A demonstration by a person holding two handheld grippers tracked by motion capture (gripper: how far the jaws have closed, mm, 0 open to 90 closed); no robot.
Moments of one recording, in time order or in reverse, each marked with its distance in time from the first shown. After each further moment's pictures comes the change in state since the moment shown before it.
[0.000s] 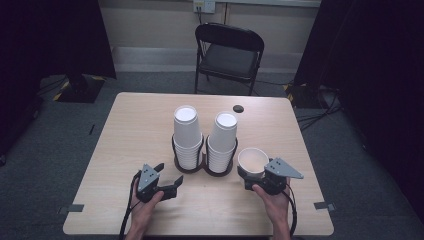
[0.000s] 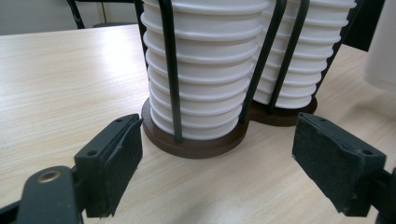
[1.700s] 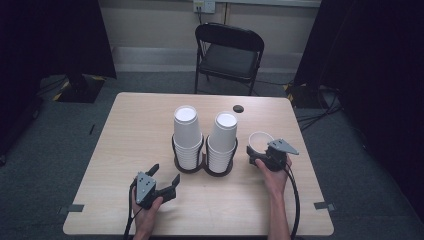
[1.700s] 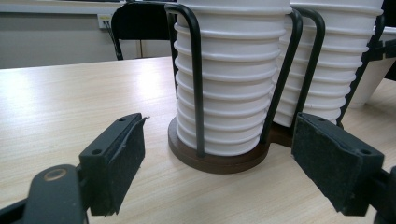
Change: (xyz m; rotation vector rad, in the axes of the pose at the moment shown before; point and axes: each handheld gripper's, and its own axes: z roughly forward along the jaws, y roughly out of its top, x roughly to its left) left arm -0.010 -0.013 -0.009 -0.151 0.139 0.005; right arm -0.065 -0.020 0.062 0.104 -0.209 0.118
